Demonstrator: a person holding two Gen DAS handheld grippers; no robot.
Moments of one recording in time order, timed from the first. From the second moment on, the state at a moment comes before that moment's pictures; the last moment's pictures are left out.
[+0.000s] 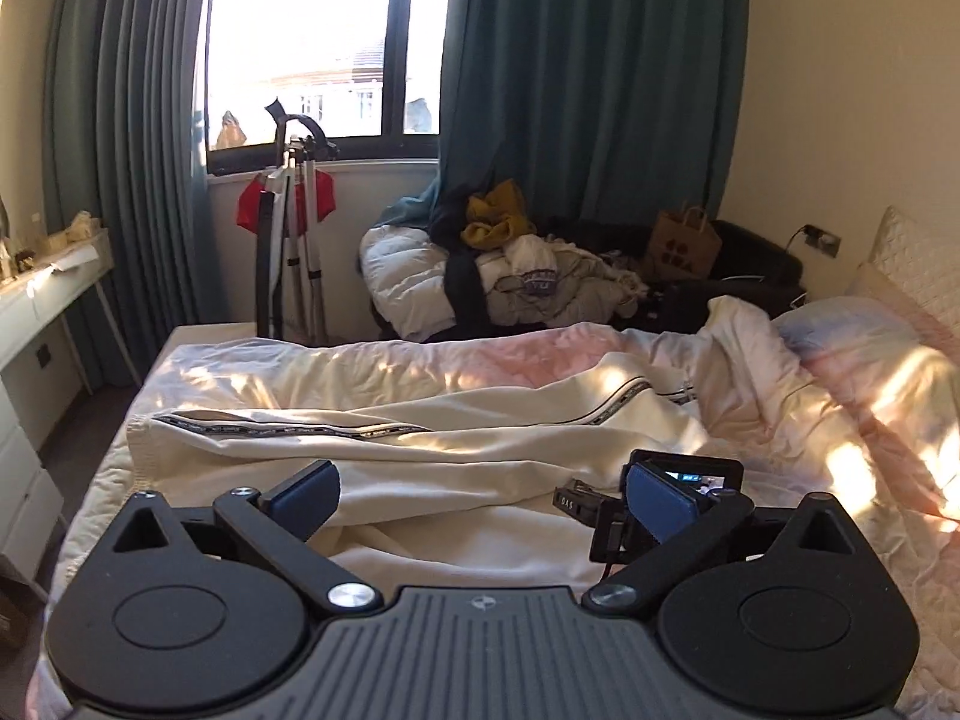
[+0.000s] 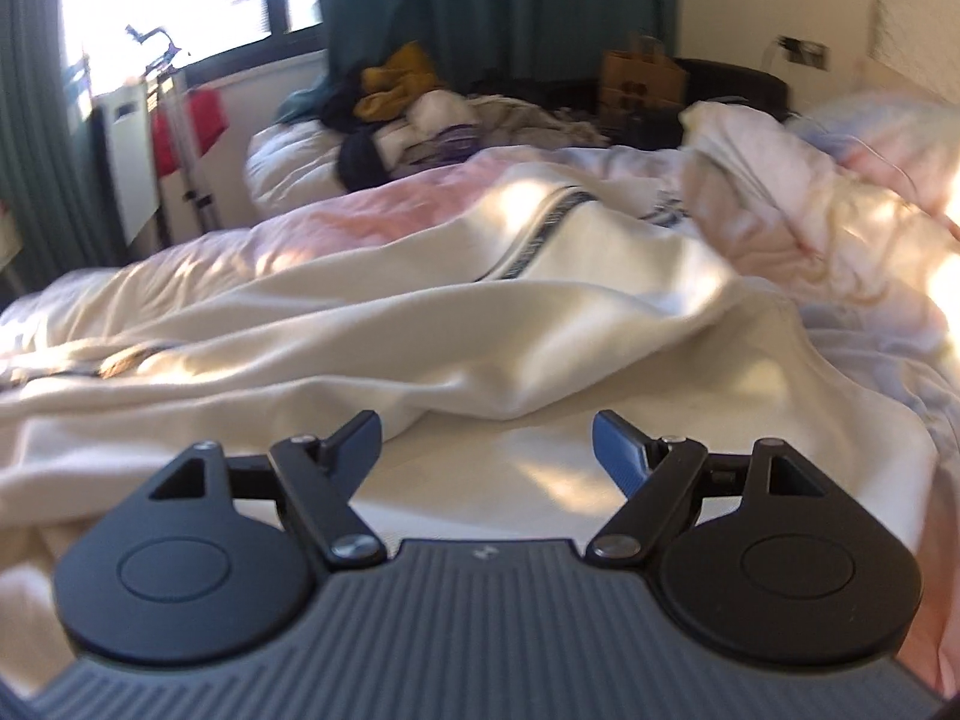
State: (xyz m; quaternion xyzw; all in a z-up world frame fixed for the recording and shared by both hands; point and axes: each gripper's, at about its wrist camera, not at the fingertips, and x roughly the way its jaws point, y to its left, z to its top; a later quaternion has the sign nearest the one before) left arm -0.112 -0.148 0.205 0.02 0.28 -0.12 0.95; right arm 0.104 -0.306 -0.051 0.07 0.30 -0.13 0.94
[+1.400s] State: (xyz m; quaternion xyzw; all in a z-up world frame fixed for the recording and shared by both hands) left arm 0.044 -0.068 0.001 0.02 0.30 -0.10 0.95; right arm 0.112 -0.500 -0.145 0.59 0.11 -0.18 0.78
